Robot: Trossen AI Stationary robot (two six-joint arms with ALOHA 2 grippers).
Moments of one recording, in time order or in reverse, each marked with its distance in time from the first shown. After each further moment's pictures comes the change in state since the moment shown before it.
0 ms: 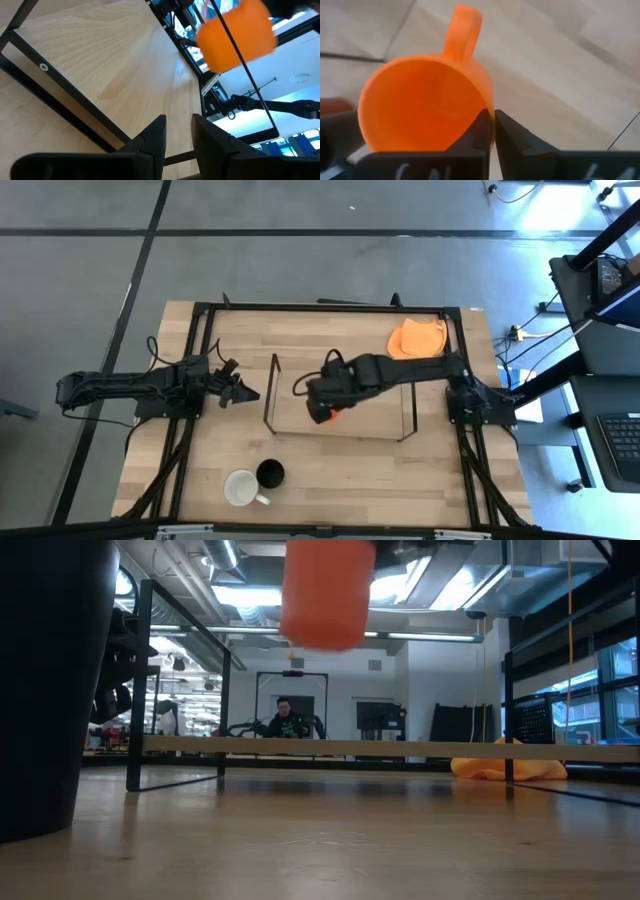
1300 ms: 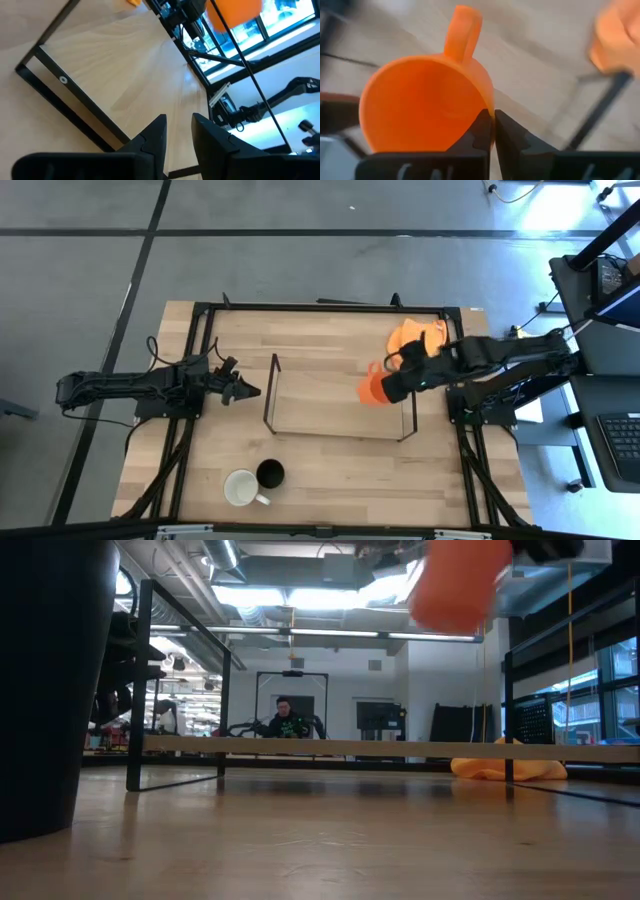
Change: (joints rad) left arm 0.000 0.000 0.000 0.002 -0.080 -0.008; right arm -0.009 -0.845 -0.961 0.327 0.057 0.020
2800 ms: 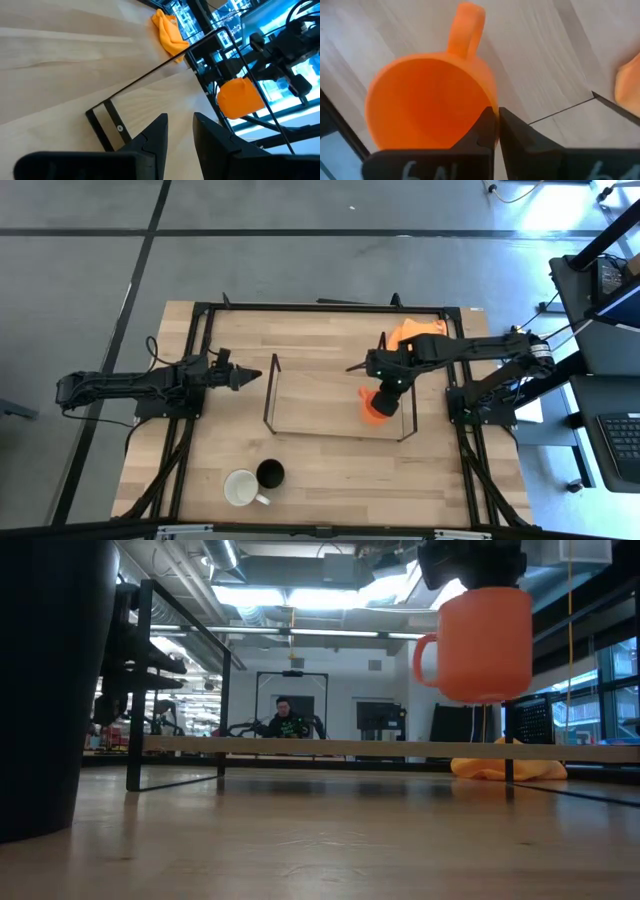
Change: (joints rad) left arm 0.000 0.000 0.000 0.010 -0.339 -0.099; right arm -0.185 0.217 -0.028 0.018 -0.324 -0.690
